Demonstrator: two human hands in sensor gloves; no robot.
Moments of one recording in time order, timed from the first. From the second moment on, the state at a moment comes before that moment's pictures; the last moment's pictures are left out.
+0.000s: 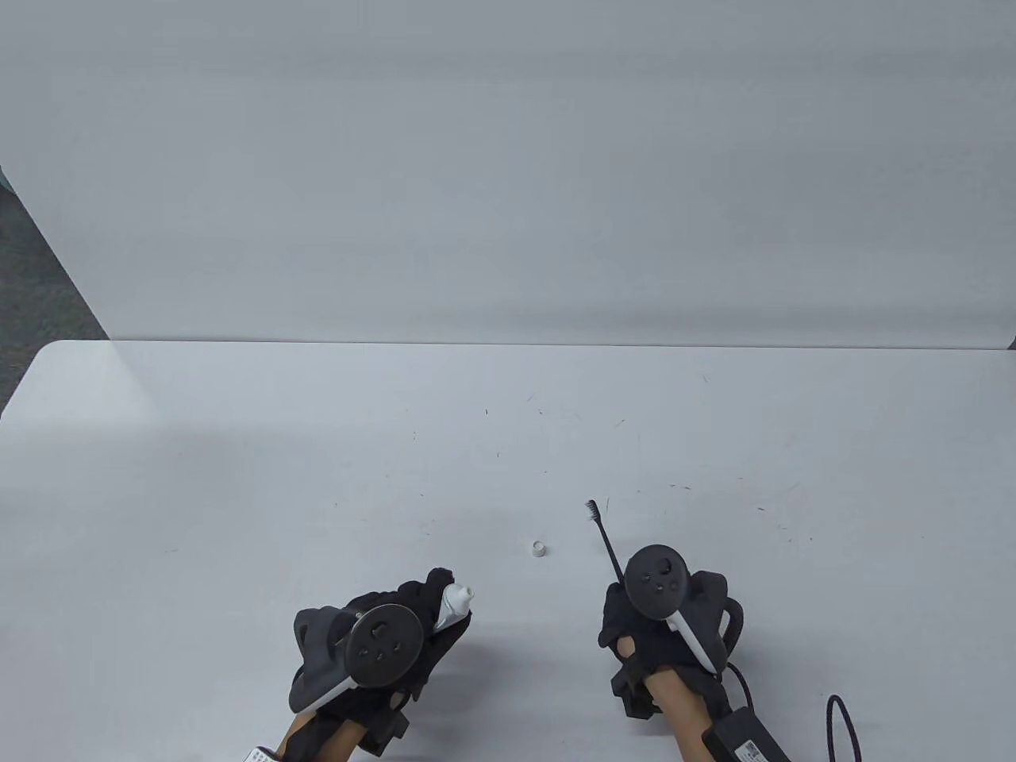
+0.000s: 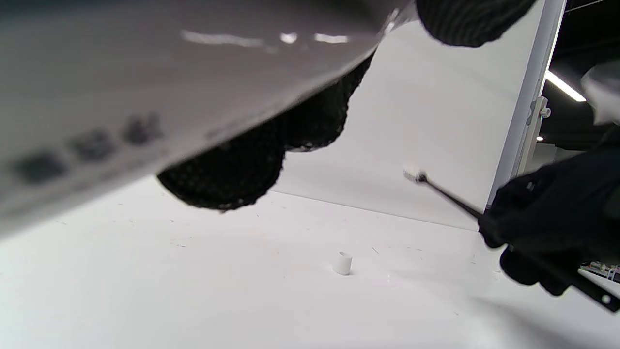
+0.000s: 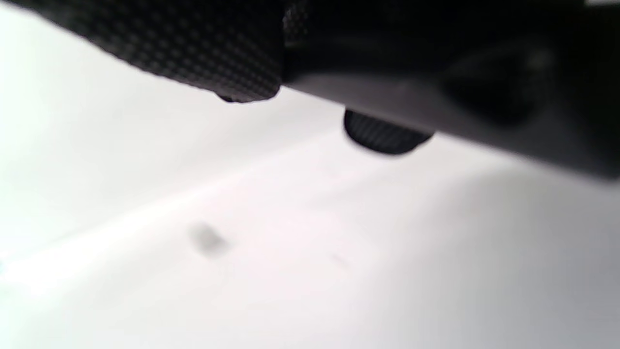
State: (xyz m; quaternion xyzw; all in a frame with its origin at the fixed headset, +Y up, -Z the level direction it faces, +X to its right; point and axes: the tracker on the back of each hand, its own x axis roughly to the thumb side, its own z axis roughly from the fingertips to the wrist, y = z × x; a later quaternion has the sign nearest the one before) left_hand -0.169 -0.670 -0.266 0.08 -0.19 0.14 0.97; right_hand 0.128 -0.708 -0.306 0.00 -0.07 0.97 0.25
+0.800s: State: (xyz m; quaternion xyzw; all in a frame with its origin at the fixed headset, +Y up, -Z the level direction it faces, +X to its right) left_hand -0.154 -0.686 -0.268 0.04 -0.22 0.12 0.97; right_hand 0.083 -0.672 -0.227 0.25 -0.23 0.93 0.16
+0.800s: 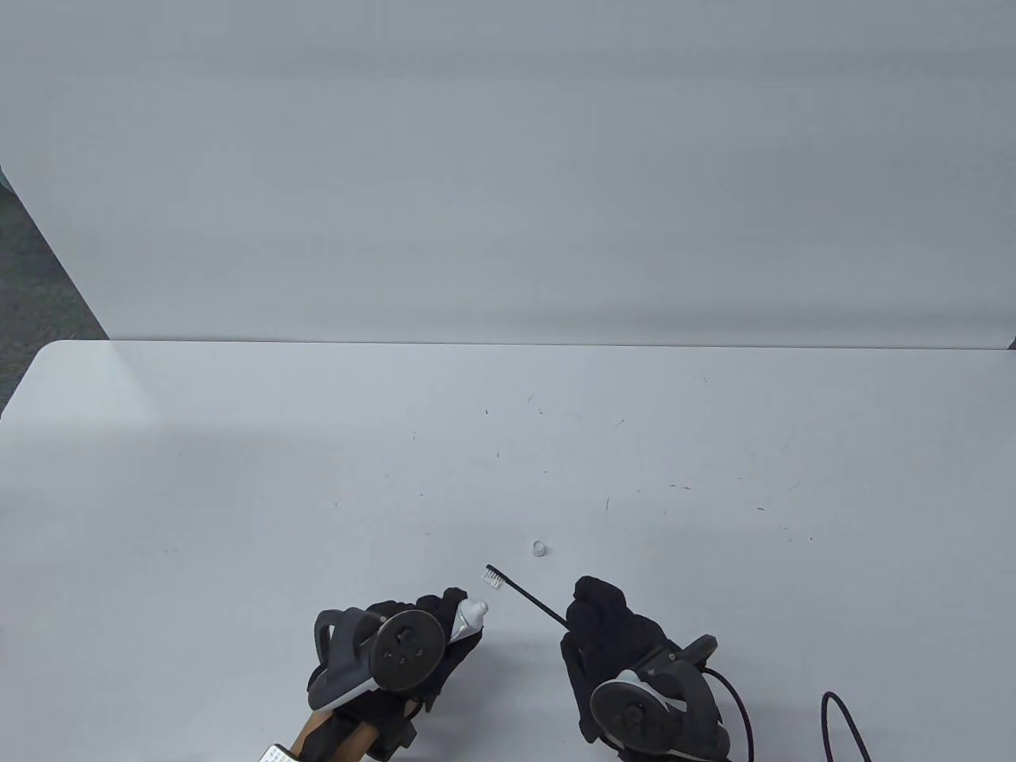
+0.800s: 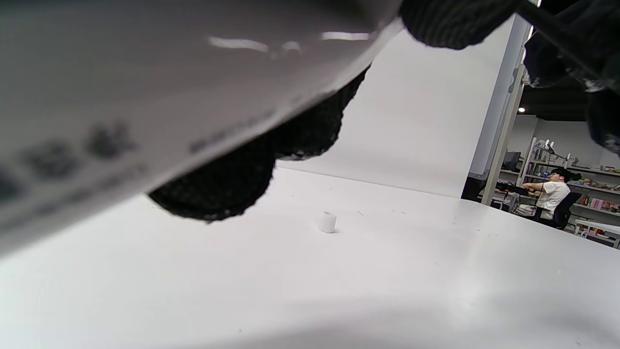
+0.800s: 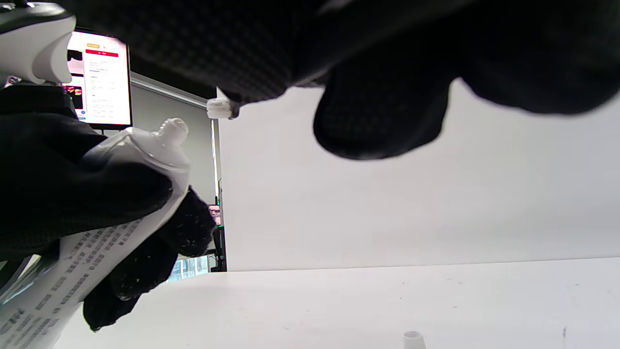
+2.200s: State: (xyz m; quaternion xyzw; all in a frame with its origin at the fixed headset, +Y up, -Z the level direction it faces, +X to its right) left_hand -0.156 -0.689 -0.273 0.02 -0.15 0.05 0.99; right_hand 0.080 -0.677 -0.229 0.26 -0.18 0.93 0.18
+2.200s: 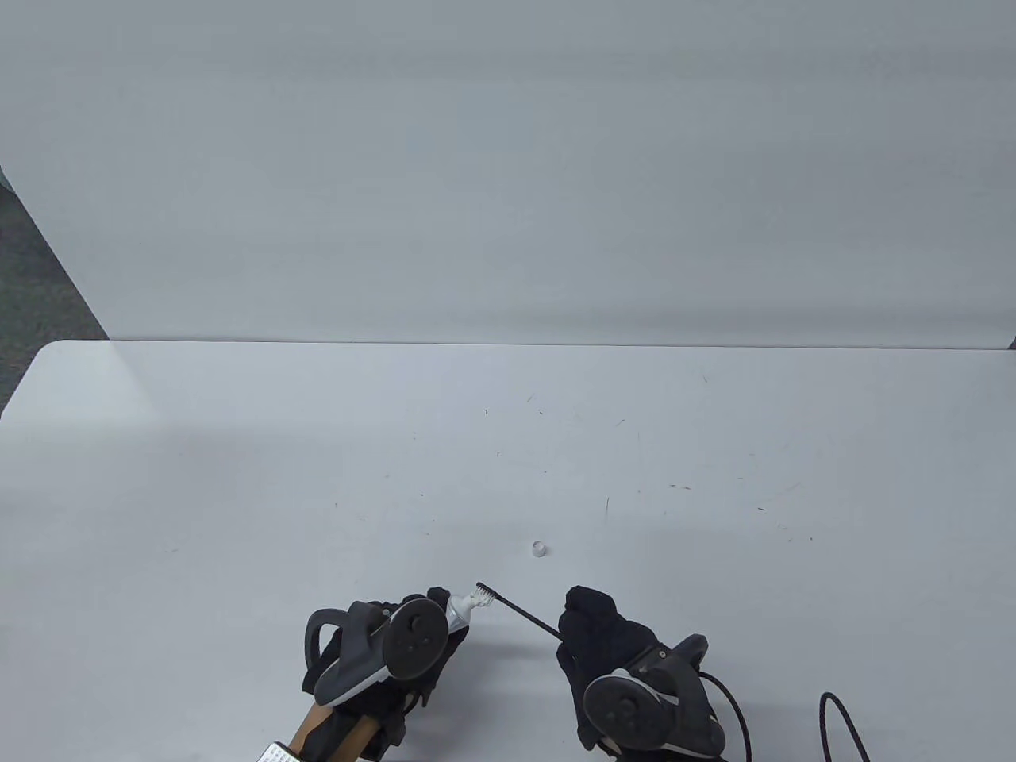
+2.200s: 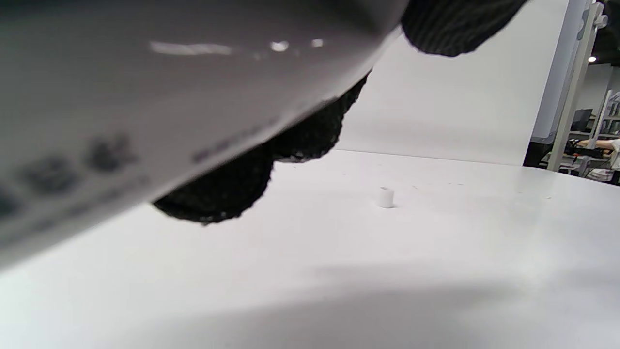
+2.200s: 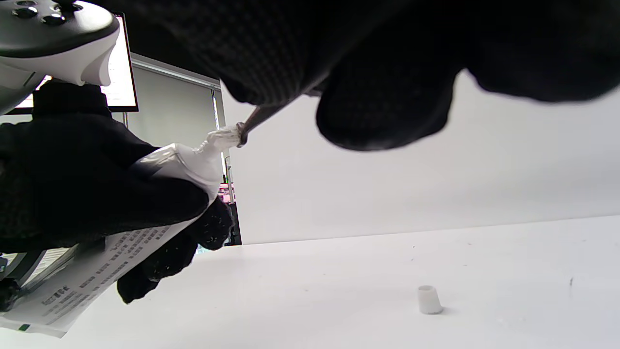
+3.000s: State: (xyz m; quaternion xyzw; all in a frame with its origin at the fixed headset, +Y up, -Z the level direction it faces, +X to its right) left_hand -0.161 -0.688 -0.275 0.04 -0.12 0.01 0.99; right_hand 0.113 -0.701 -0.262 0.16 0.03 0.85 0.51
